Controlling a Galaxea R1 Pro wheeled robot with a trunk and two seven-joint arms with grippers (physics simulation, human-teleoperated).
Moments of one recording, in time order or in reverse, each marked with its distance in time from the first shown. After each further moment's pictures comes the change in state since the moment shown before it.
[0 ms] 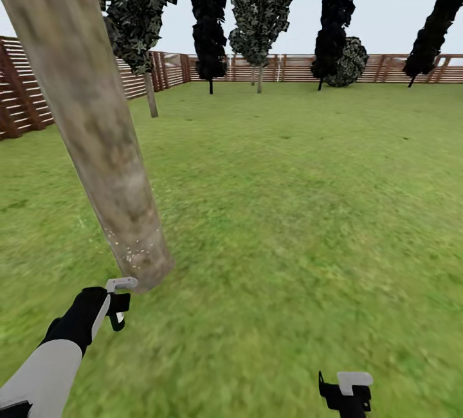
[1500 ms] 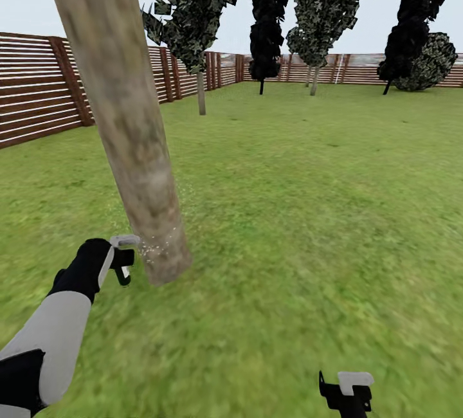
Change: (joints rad) left arm -0.207 -0.012 -0.011 -0.069 -0.016 0.157 -0.002; right arm 0.000 -0.002 -0.001 0.000 0.000 0.000 0.000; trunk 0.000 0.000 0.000
